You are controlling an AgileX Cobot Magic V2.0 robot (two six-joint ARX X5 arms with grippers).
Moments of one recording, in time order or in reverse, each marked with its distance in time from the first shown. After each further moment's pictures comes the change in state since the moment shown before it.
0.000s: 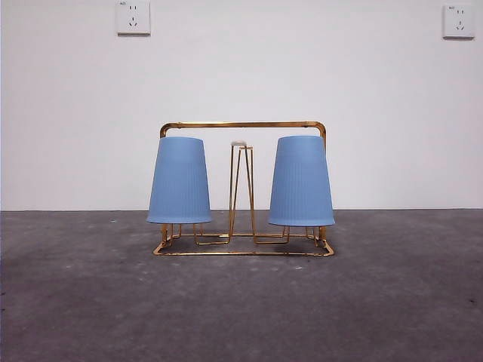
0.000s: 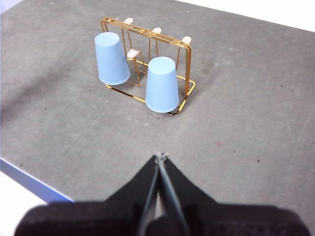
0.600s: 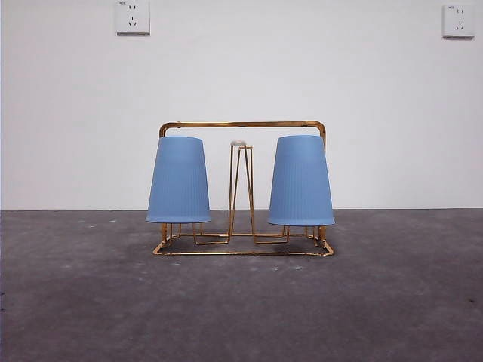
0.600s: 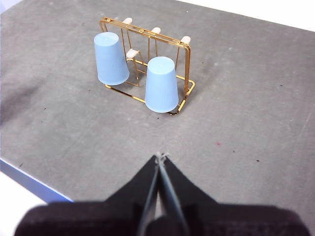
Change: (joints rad) left arm 0.034 -0.357 -0.652 0.100 -0.022 -0.039; right arm 0.000 0.000 0.000 0.000 0.000 0.000
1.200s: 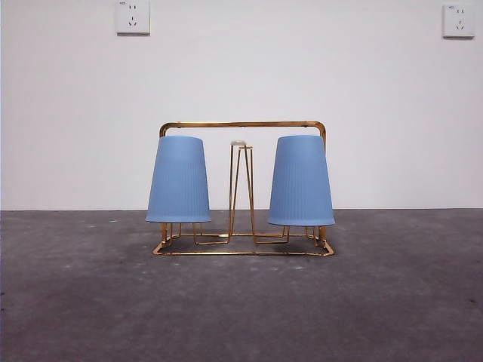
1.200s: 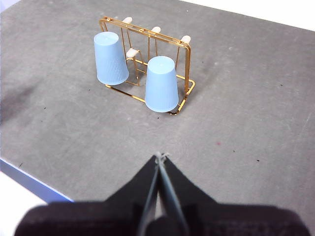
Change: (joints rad) left arm 0.000 -0.052 -0.062 0.000 -0.013 -0.044; right arm 0.000 0.003 0.000 0.000 0.000 0.000
